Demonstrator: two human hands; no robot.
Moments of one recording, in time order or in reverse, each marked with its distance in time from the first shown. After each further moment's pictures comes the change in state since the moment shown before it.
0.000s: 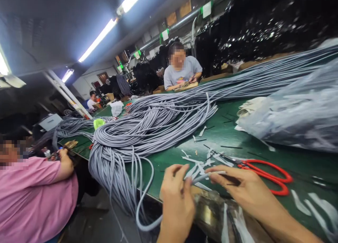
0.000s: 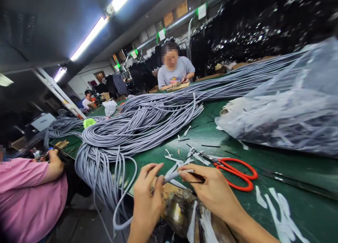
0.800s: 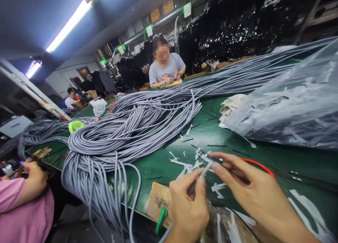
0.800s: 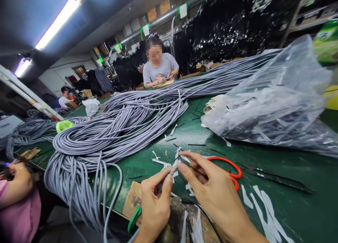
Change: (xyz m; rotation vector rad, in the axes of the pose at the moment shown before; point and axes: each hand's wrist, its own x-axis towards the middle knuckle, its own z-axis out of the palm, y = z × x) left_hand 0.018 0.027 0.049 -0.623 -0.177 -0.166; right_hand 0.002 0.004 -0.014 -0.201 0.358 -0.029
